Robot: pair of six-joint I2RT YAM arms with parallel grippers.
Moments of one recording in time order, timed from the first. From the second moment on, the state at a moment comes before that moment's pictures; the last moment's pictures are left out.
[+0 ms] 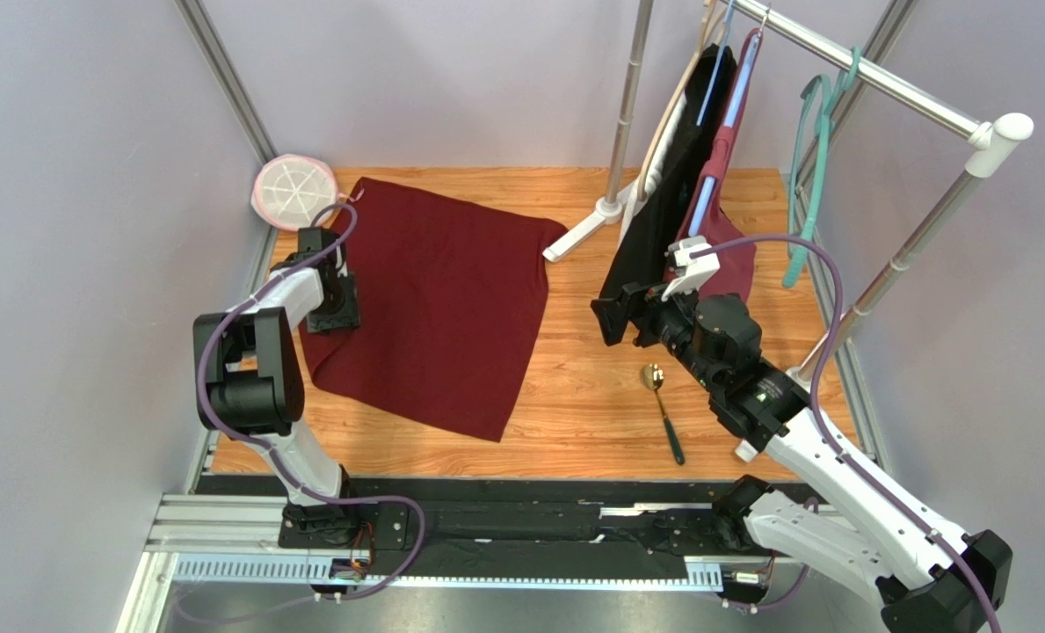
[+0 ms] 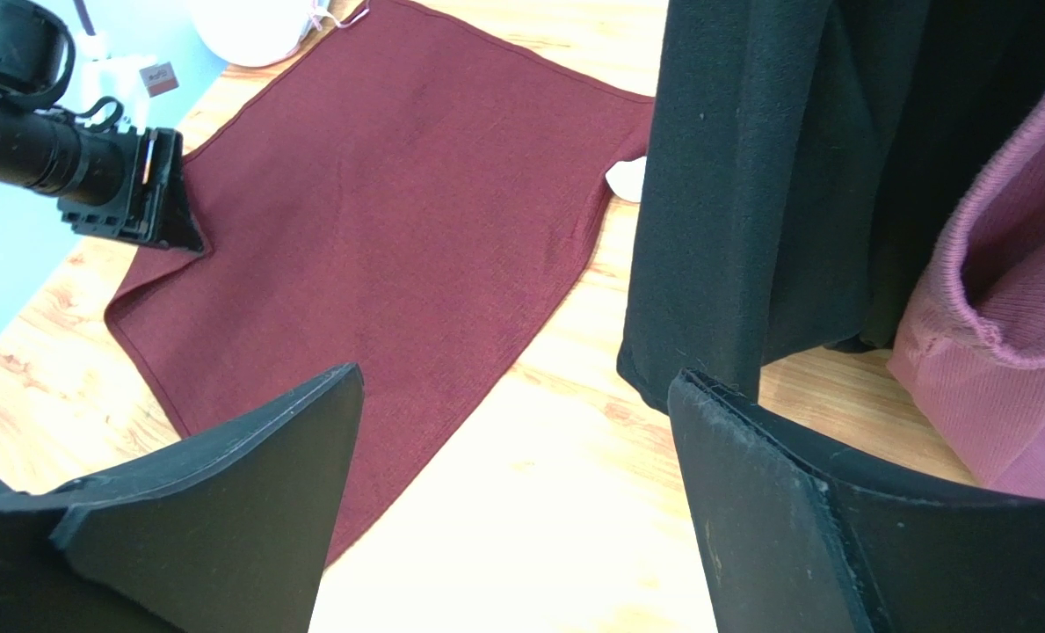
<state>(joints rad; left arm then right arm) 0.11 1.71 1.08 -0.51 -0.15 -0.07 0.64 0.83 0.75 -0.08 0.13 0.29</state>
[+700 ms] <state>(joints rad) 0.13 1.80 1.13 -0.48 -0.09 -0.08 0.64 0.85 0.75 -0.08 0.11 0.29</state>
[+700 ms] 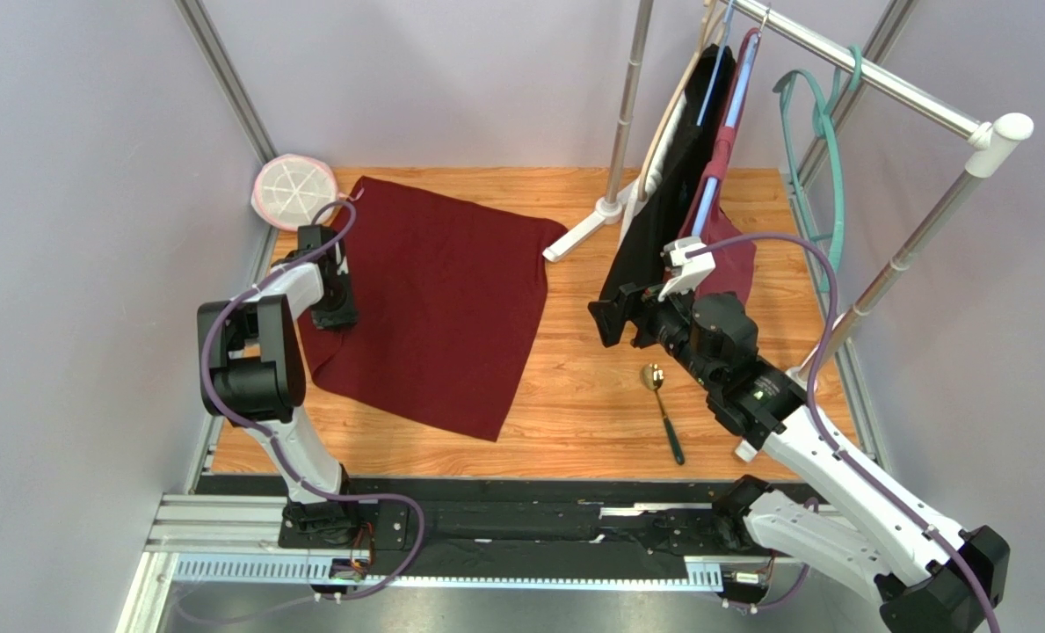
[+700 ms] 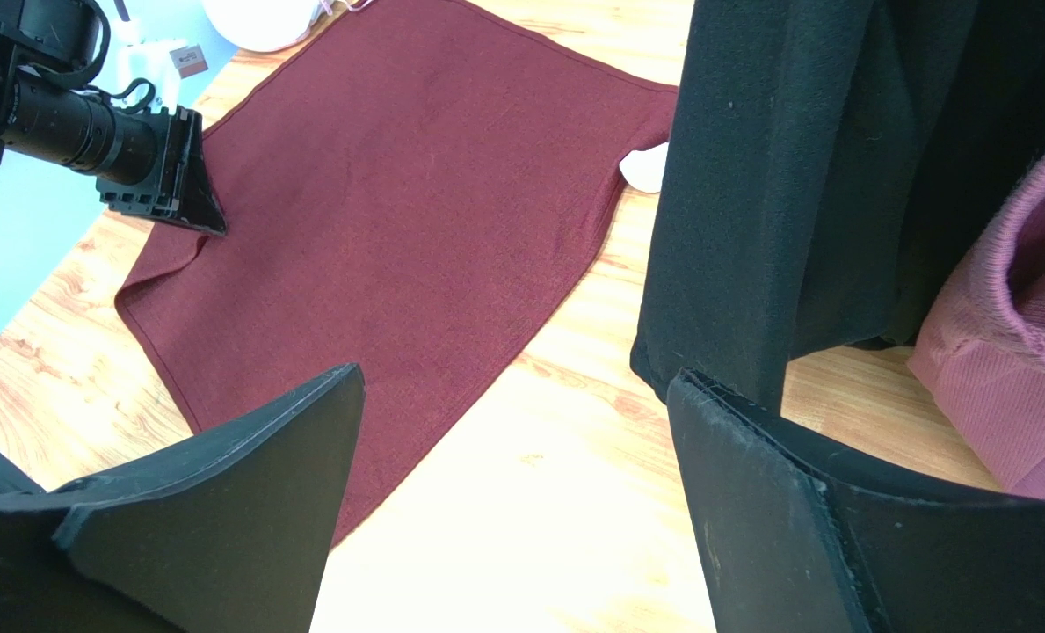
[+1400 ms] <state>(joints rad) 0.23 1.64 1.06 -0.50 -0.16 -0.10 0.64 0.86 0.75 -0.09 0.10 0.30</state>
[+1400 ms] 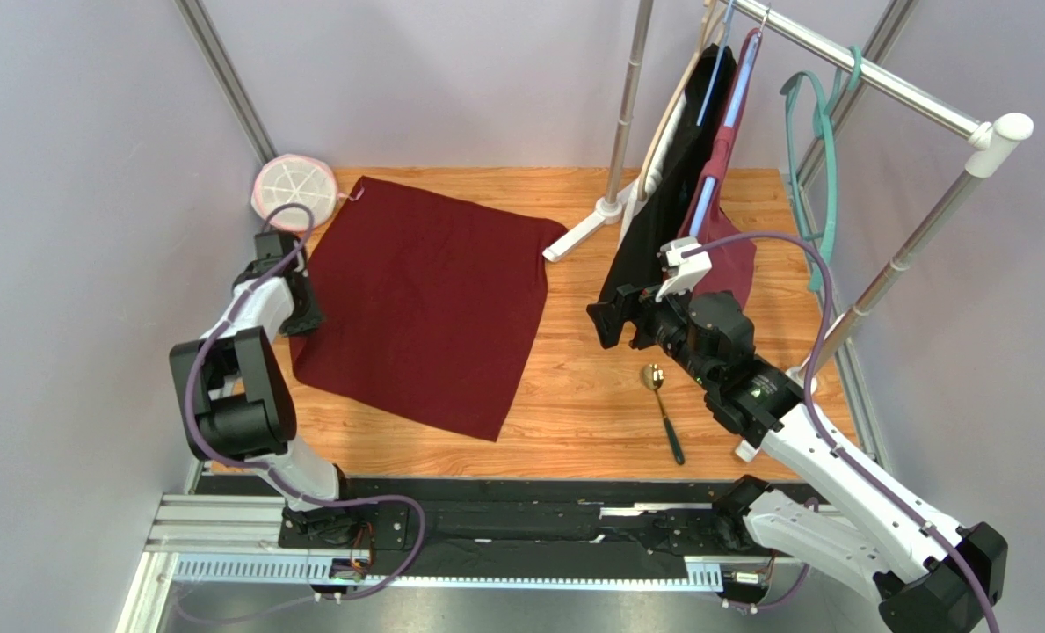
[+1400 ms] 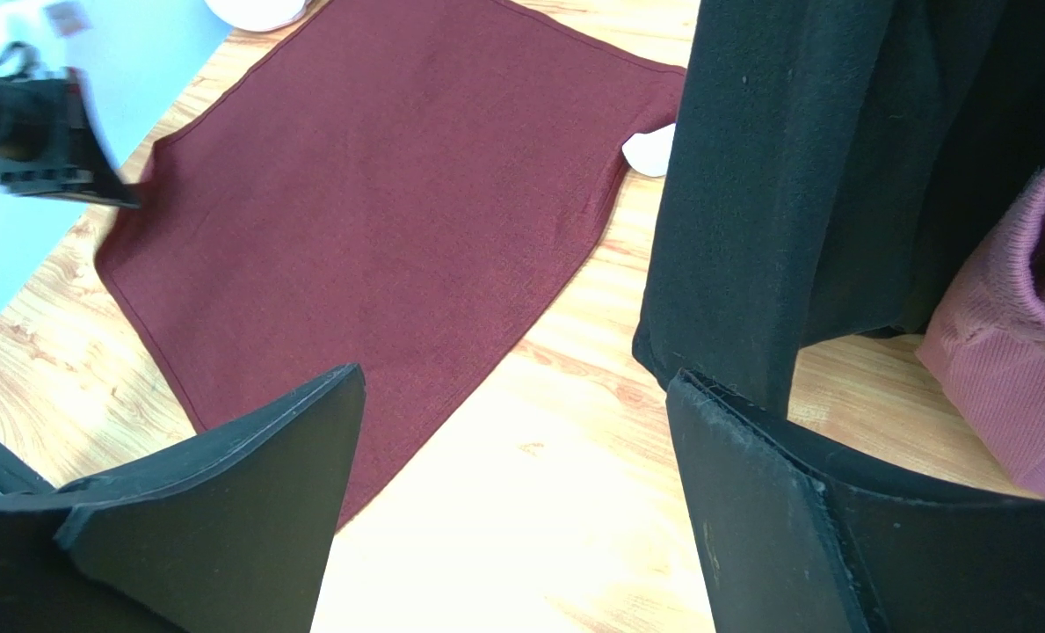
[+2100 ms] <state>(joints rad) 0.45 1.47 1.00 -0.58 -0.24 -0.13 0.80 1.00 0.84 -0.12 0.00 0.29</state>
